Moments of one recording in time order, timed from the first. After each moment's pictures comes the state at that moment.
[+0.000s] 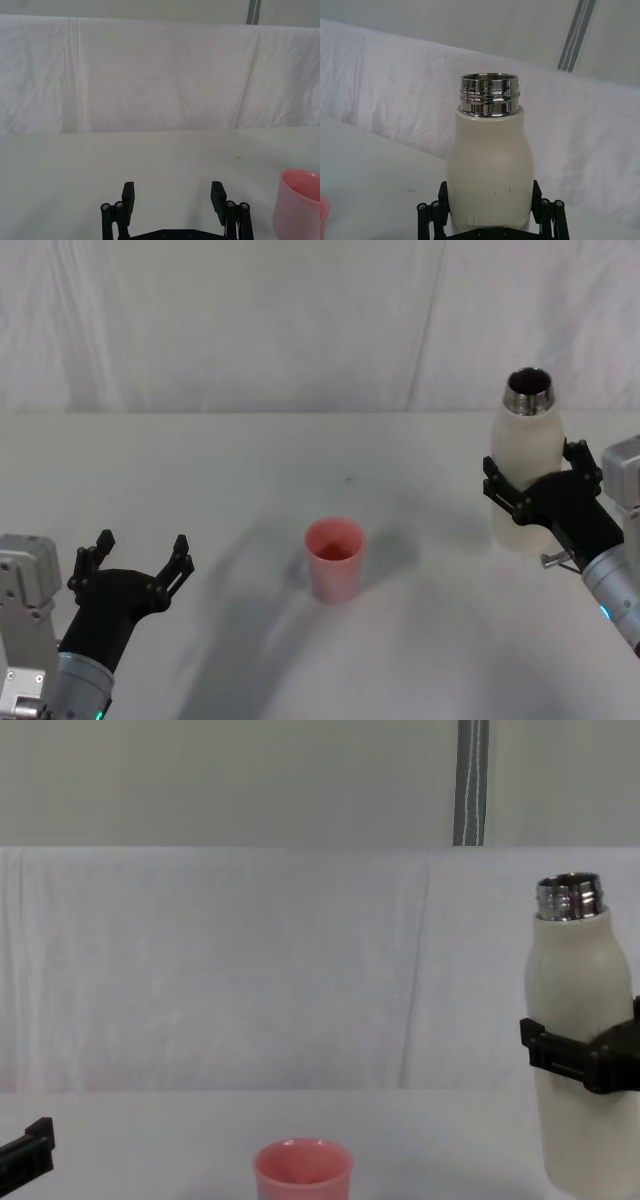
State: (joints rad) left arm 0.27 0.24 0.04 -1.85 -0.25 -0.02 -0.02; right arm 0.10 0.18 -0.17 -1.60 -0.02 -0.08 0.19
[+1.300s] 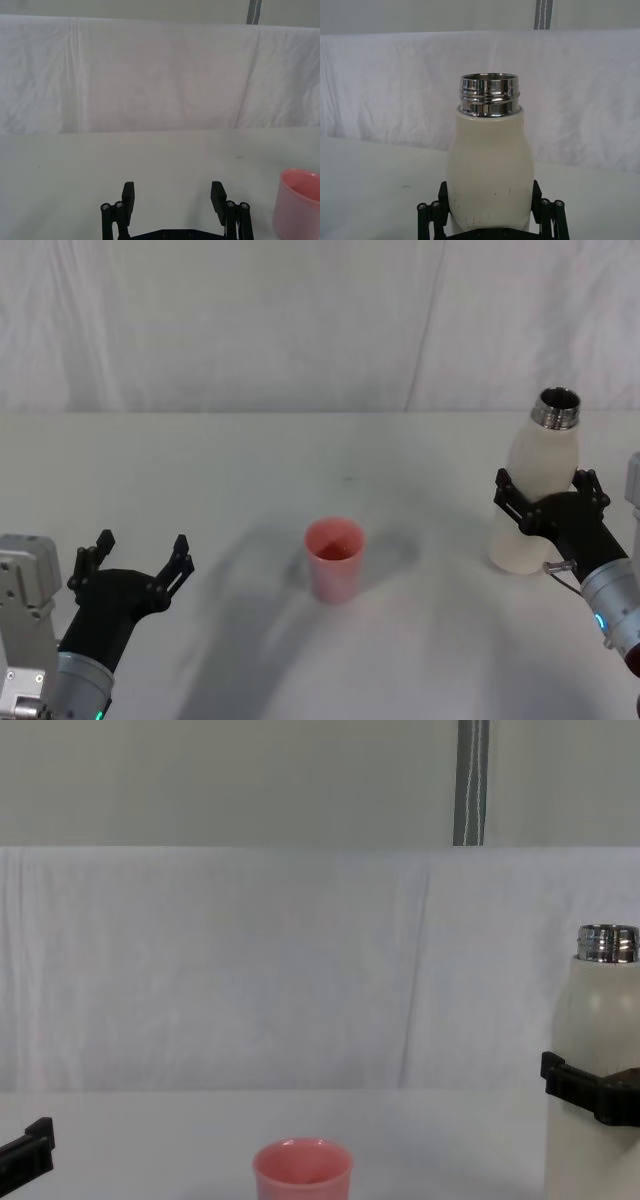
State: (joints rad) left arm 0.27 0.24 0.04 -1.85 -0.25 -0.02 -0.02; right arm 0.11 0.13 -0.13 -1.50 0.14 -0.07 0.16
